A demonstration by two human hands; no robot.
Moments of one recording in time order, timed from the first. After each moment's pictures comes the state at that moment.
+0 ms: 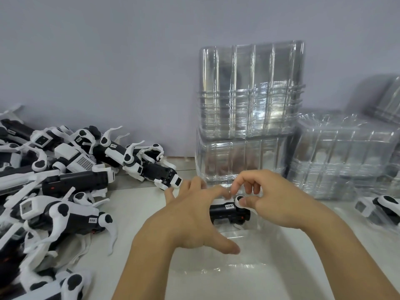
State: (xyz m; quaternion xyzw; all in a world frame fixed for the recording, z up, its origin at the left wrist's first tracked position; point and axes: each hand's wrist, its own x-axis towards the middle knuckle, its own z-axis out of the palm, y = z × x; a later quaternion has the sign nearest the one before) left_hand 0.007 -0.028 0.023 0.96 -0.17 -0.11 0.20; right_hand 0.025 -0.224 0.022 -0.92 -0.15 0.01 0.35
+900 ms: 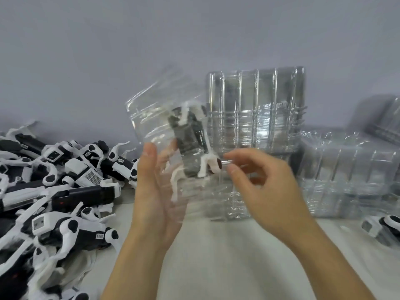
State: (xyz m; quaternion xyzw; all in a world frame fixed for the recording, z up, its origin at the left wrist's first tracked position) left_hand 0.001 -0.012 0.059 0.47 -0.09 0.06 0.87; right_hand 0.014 -0.182 0.054 -0.78 -0.20 -0.27 0.53
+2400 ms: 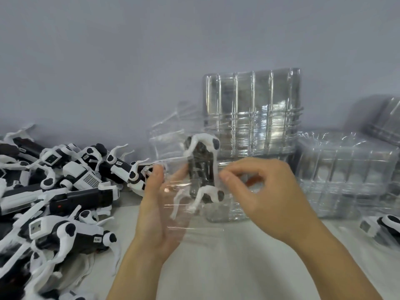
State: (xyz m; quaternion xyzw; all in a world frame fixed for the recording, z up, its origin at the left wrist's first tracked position) left_hand 0.010 -0.007 0.029 0.45 -0.07 -0.04 0.89; right_hand 0.006 -0.188 0.062 -0.81 -0.24 -0.25 0.47
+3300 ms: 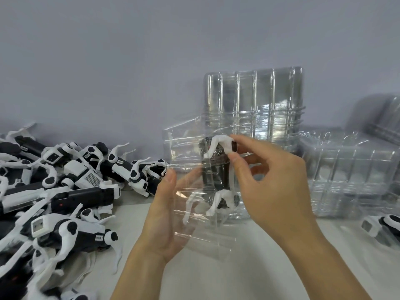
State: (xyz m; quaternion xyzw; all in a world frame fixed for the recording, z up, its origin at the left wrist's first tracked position) left_hand 0.007 -0.010 0.027 0.46 -0.06 -0.09 0.88; right_hand 0.006 -0.174 0.068 -0.76 -0.19 -0.38 0.49
